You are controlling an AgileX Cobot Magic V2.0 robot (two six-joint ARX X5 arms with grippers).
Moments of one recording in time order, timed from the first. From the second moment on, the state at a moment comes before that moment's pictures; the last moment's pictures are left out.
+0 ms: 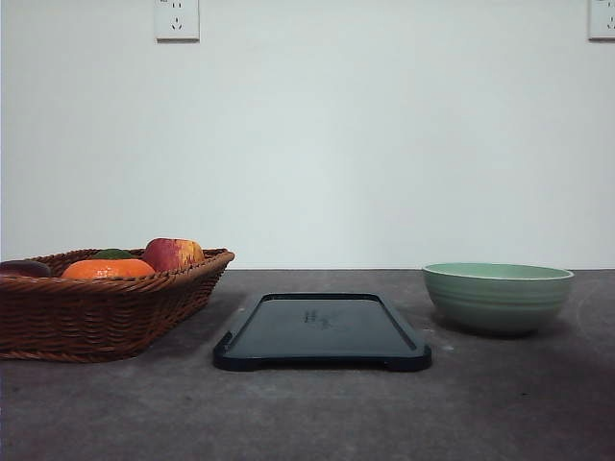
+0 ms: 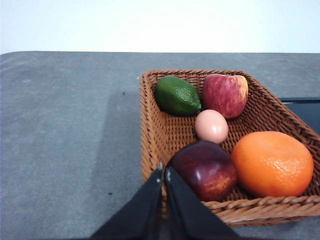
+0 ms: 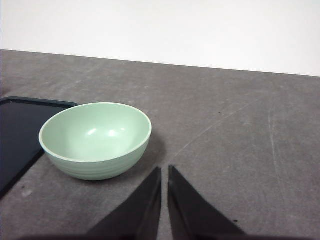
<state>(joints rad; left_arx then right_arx) 0.00 0.01 0.03 -0.18 0.10 -0.01 0.00 0.00 0.02 -0.12 -0.13 -0.02</state>
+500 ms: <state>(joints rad) 0.00 0.01 0.03 -0.18 0.10 -0.28 0.00 0.00 0.02 -0.12 -0.13 0.09</state>
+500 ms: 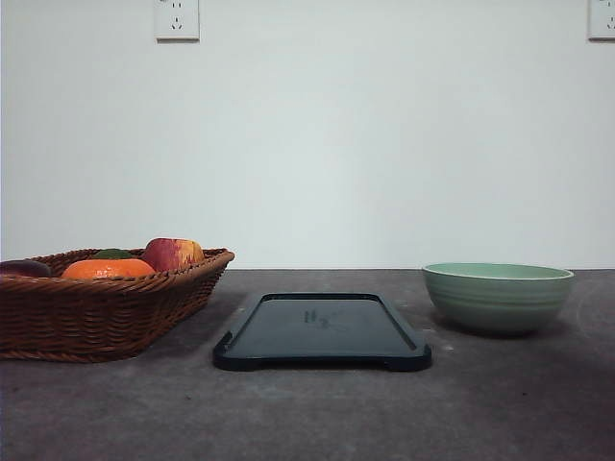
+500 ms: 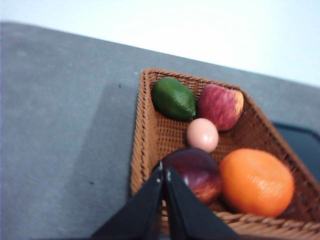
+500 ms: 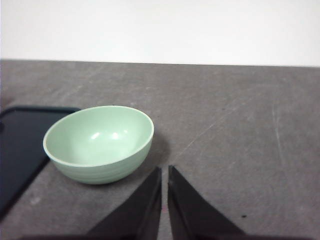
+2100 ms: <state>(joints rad) 0.00 0.61 0.66 -0.12 0.20 -0.28 0.00 0.49 0.46 -0.01 -0.31 0.20</state>
